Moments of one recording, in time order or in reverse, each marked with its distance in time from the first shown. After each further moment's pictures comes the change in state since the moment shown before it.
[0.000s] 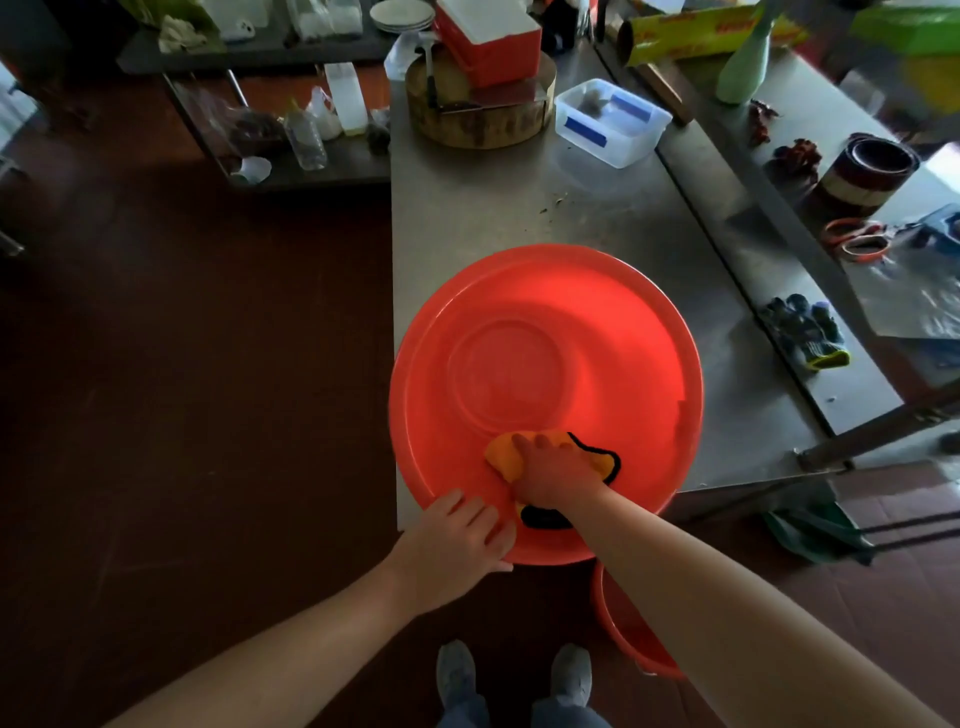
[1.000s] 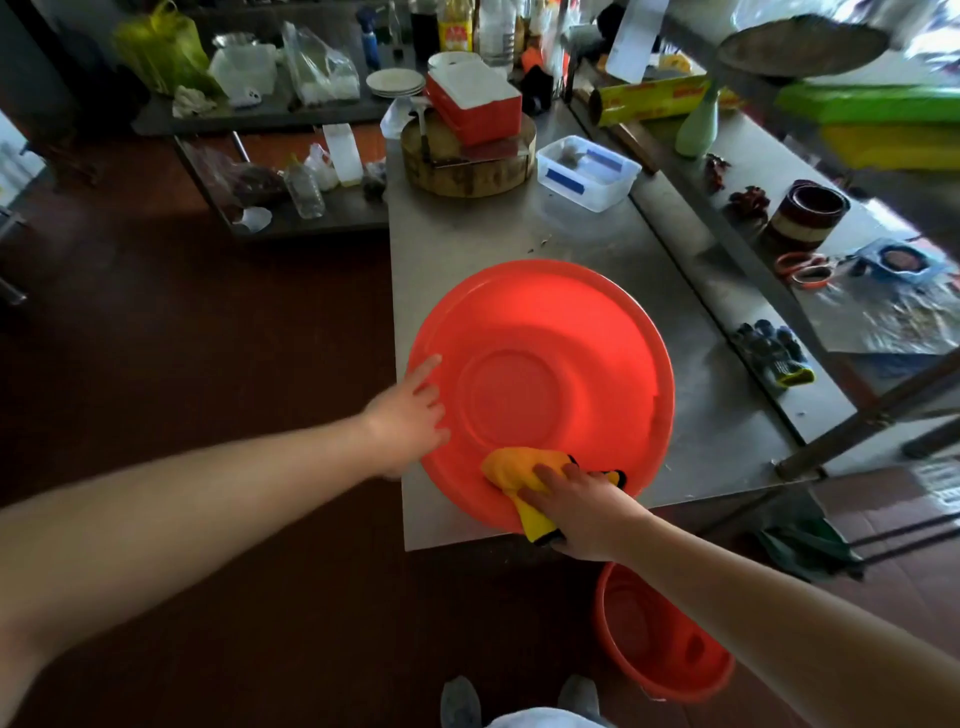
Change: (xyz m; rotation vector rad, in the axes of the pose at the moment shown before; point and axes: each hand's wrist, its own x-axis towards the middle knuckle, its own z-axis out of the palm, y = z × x) left_hand 0.061 -0.144 -0.089 0.395 -0.762 0.126; right_hand -0.086 0.025 -0.010 -0.389 0.187 -0.366
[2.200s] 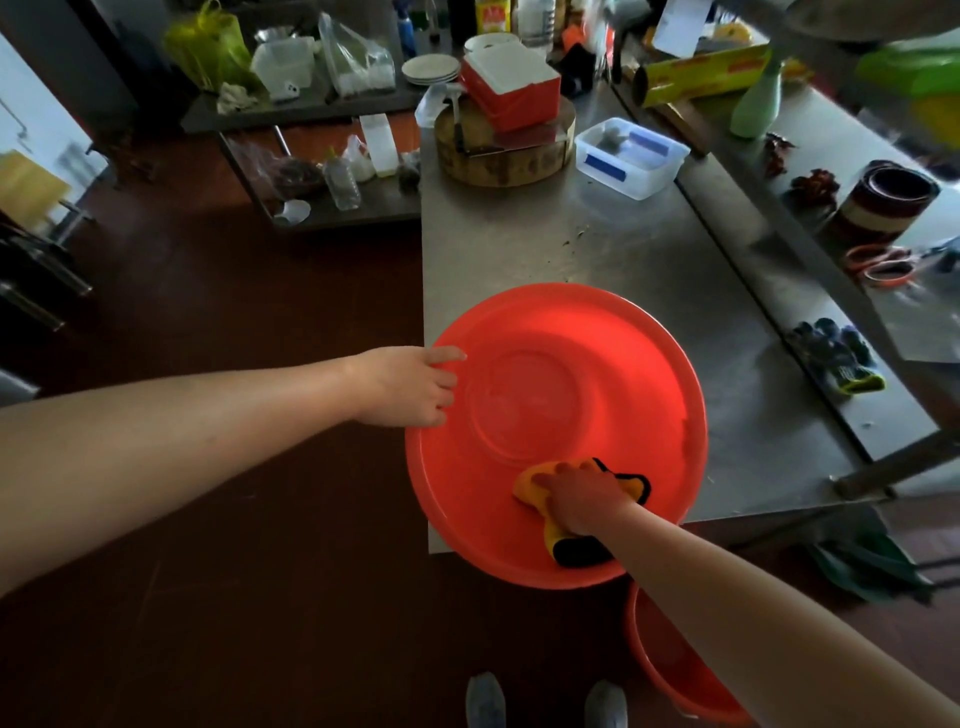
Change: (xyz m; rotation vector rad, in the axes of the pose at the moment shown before) left_hand -0.007 -0.071 0.004 0.179 0.148 0.297; right_hand 0.080 0.006 0.010 0.245 -0.239 0.235
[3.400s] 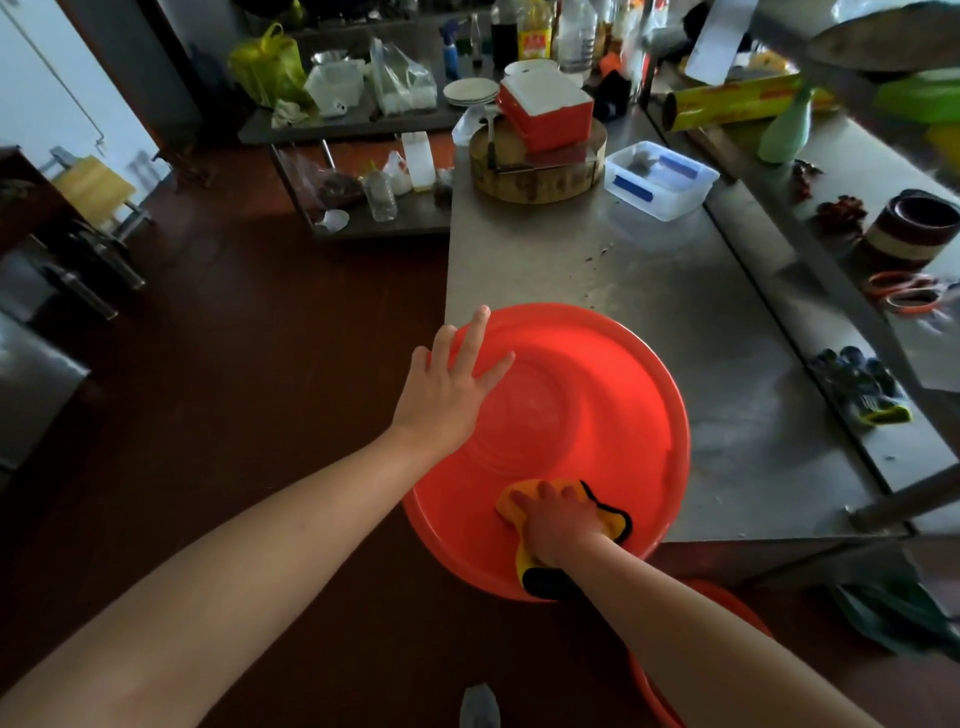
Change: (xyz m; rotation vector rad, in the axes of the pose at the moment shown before) left_hand 0.049 0.069 -0.036 -0.421 0.271 -1.054; right_hand -0.022 -0.035 0.020 0.000 0.077 -0.023
